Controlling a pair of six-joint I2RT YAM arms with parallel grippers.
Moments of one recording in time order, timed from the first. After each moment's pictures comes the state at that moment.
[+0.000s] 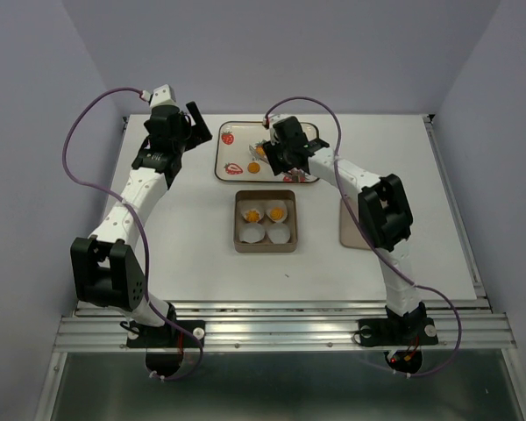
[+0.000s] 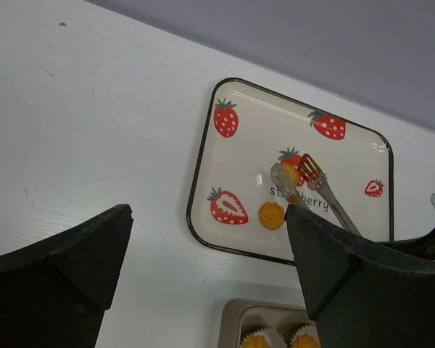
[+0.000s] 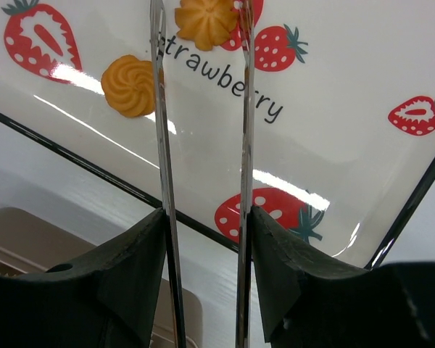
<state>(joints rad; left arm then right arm) -0.18 1.51 1.32 -0.18 -0.17 -0.44 0.57 2.21 1.89 -0.44 0.12 0.00</state>
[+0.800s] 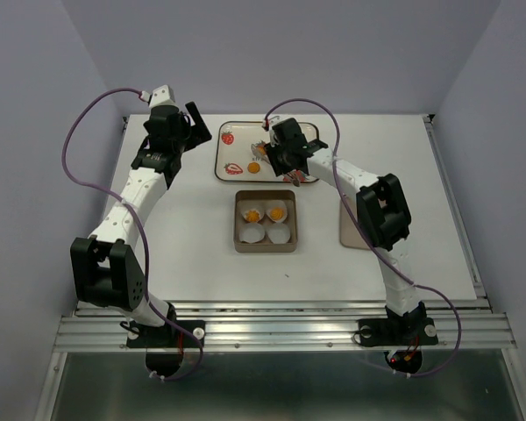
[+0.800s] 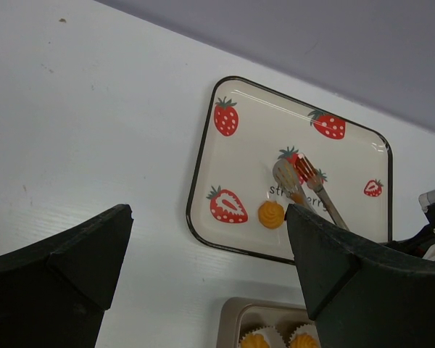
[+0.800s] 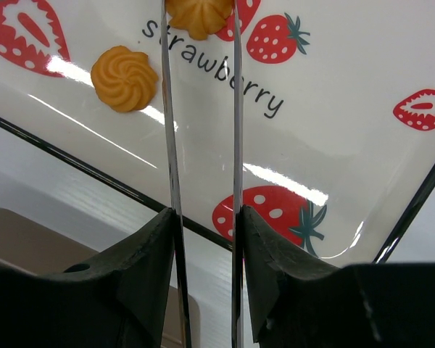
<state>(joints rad) -0.18 1.51 1.32 -0.19 -0.17 -0.45 0.57 2.23 1.89 -0.45 0.13 -0.01</state>
